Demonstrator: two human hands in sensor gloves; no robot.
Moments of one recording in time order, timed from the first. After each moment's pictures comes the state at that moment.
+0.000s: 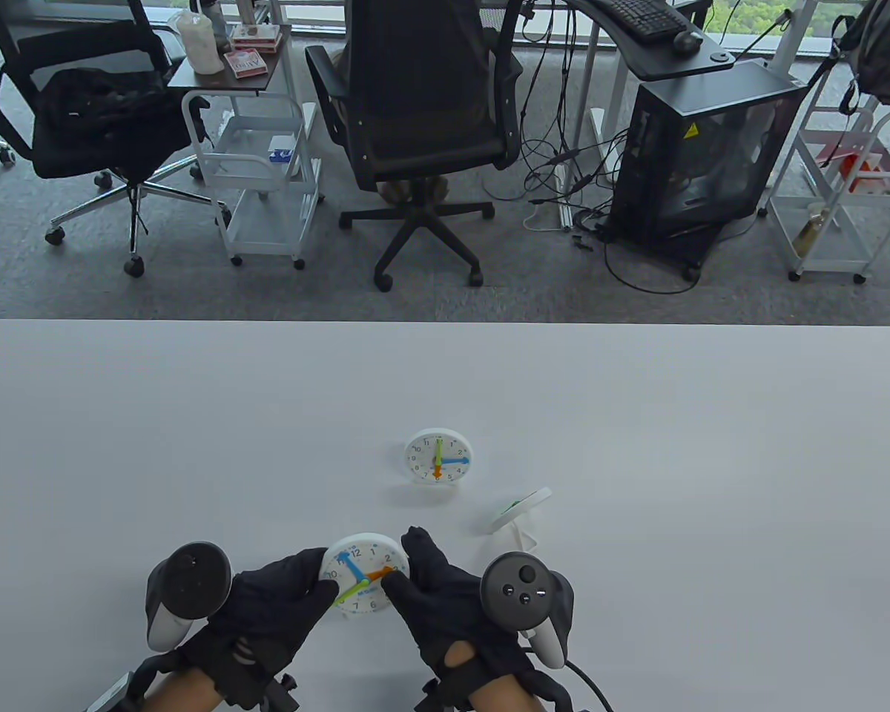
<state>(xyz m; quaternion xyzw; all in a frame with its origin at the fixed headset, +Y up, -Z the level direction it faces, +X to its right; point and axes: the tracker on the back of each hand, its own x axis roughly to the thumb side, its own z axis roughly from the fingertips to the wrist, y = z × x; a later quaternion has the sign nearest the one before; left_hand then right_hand) -0.242 -0.699 -0.282 -0.05 -0.26 0.49 0.83 0.029 -0.695 -0.269 0.18 0.02 0.83 0.53</state>
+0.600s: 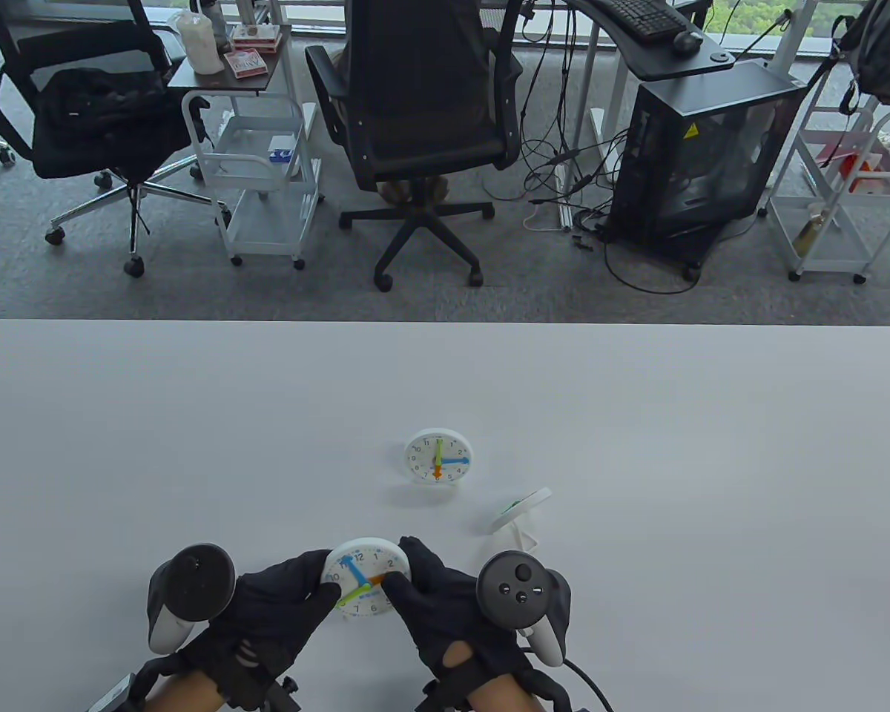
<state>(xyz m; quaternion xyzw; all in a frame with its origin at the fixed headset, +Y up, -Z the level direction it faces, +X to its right) -0.240 -0.701 -0.280 -0.06 -0.25 0.48 0.84 0.028 -0.696 -0.270 0.18 0.03 0.84 0.51</state>
